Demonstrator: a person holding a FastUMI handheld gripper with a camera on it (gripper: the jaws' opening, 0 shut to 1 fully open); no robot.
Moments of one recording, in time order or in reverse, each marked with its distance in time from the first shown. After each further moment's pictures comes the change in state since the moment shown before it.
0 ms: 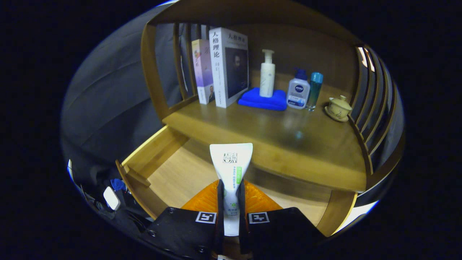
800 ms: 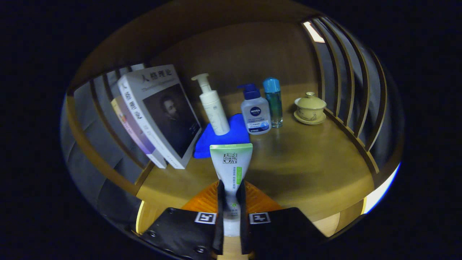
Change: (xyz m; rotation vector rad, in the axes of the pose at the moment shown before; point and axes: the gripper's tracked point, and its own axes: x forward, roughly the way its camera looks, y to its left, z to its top) arm 0.069 -0.065 0.092 0.439 -0.131 -0.177
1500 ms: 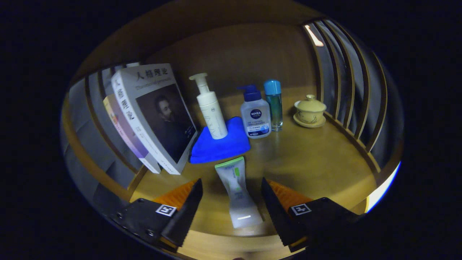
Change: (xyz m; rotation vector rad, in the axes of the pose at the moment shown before) arm -0.009 0.004 0.003 -0.112 -0.080 -0.064
